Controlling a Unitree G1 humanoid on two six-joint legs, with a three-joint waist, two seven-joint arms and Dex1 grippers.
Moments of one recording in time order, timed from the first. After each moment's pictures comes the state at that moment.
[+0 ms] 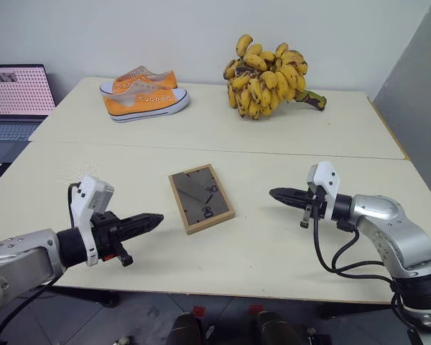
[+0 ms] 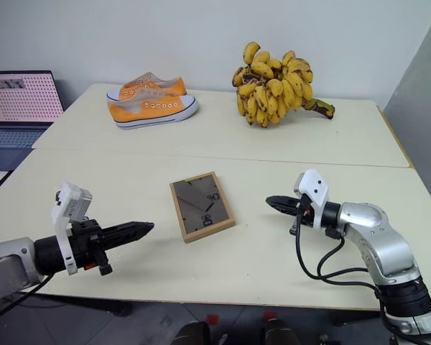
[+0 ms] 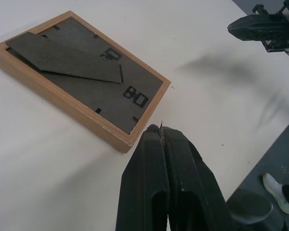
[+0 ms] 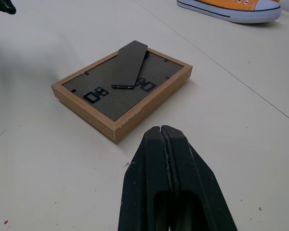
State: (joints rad) left arm 0.05 0.93 0.55 -0.59 -1.26 1.14 -0.48; right arm -0.36 -0.63 0.06 -0.27 0.41 0.47 0.88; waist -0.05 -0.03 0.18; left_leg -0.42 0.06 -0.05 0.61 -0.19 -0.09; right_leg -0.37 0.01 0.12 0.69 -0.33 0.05
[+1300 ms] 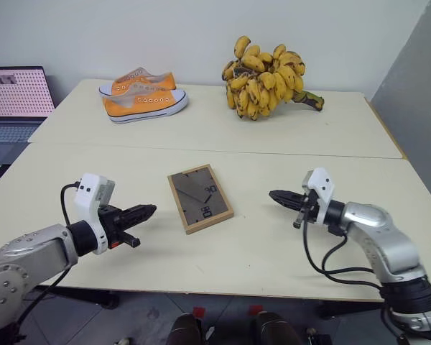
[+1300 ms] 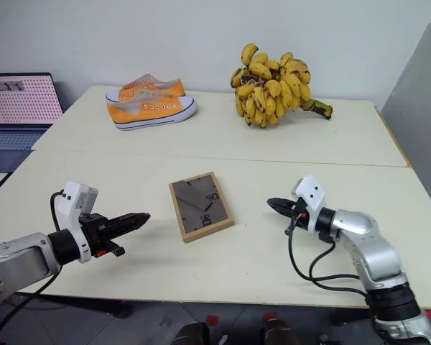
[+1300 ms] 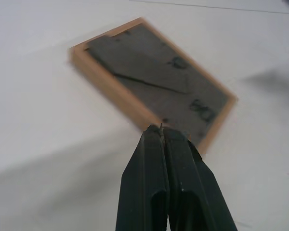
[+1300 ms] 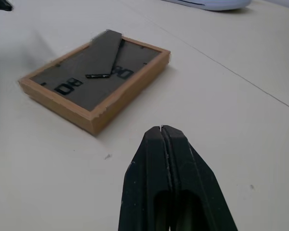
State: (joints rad) left arm -0.02 0.83 0.42 -0.39 -1.03 1.00 -0.33; right arm -0.34 -0.49 0.10 -0.13 0.29 0.39 0.75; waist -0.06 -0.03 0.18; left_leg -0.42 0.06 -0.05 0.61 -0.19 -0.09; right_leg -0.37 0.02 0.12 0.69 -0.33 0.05
